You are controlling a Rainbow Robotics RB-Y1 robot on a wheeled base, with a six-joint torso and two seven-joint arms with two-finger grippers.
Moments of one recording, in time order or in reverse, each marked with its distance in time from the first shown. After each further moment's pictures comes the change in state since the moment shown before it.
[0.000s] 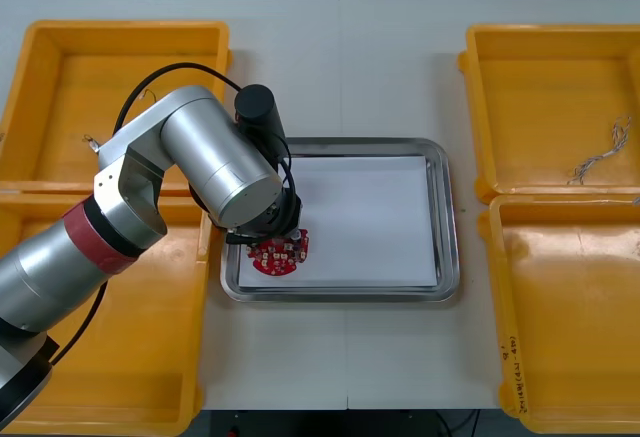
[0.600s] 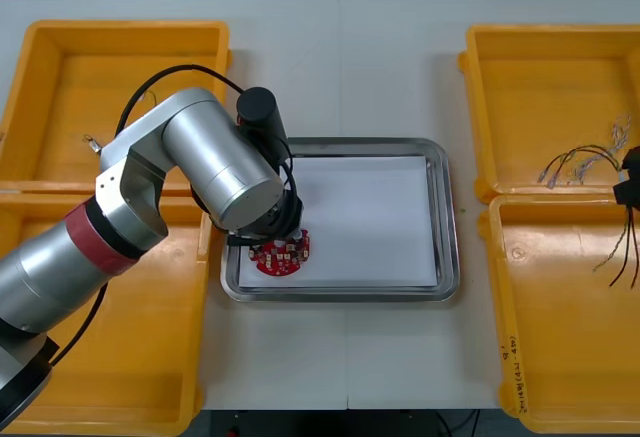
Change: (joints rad) right arm -0.114 -0.005 0.190 -0.243 -0.002 -0.131 0.056; left arm 0.000 0.000 -0.009 0.000 0.000 -0.006 0.000
